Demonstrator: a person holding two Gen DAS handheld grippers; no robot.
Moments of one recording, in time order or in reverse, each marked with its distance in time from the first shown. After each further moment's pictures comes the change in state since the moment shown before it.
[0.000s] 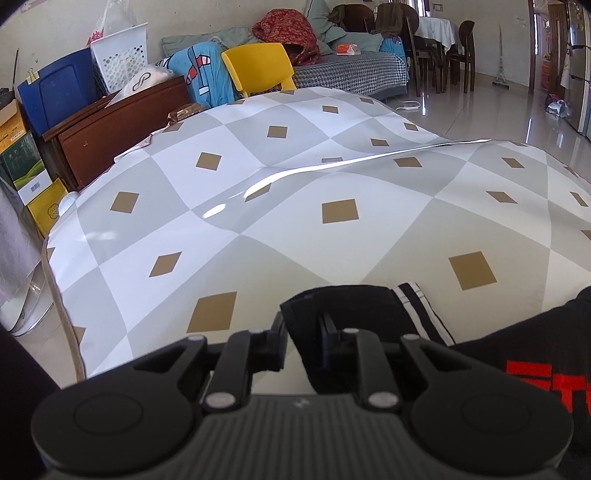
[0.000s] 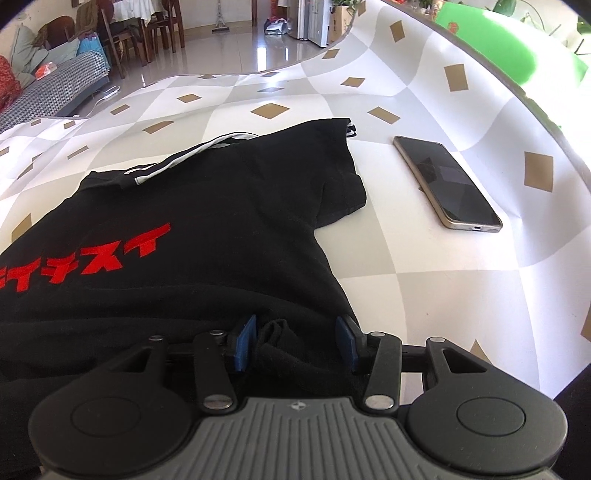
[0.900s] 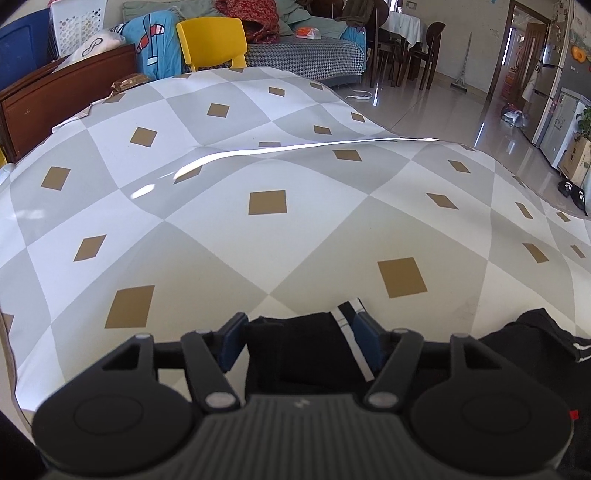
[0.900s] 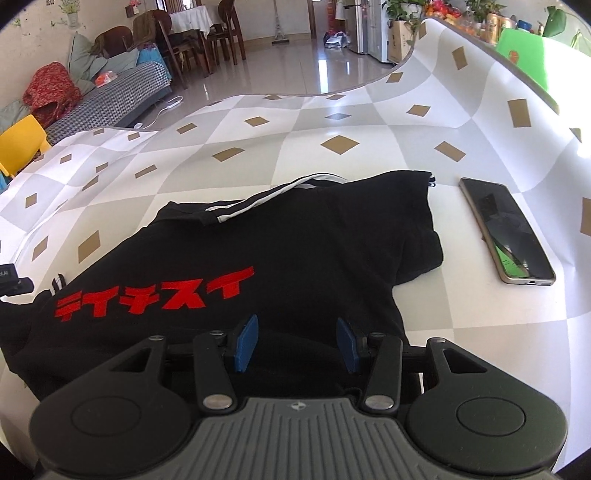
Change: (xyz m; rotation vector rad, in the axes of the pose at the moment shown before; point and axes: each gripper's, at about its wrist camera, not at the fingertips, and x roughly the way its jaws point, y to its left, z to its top) left arm 0.018 -0.013 0.015 -0.056 0.079 -0.235; right arm -0.011 0.015 0.030 -0.089 -0.040 0.240
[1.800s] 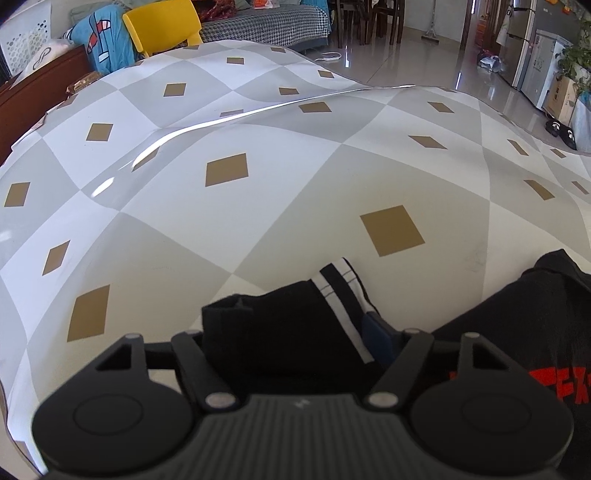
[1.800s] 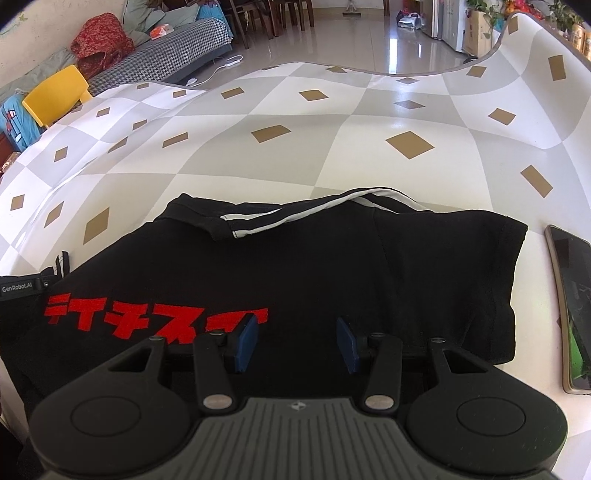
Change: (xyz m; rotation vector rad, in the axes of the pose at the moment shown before) left arm 0.041 -0.024 -0.007 0.154 0.095 -0.012; right arm 0.069 -0.001 0.049 -0.175 0.104 0.126
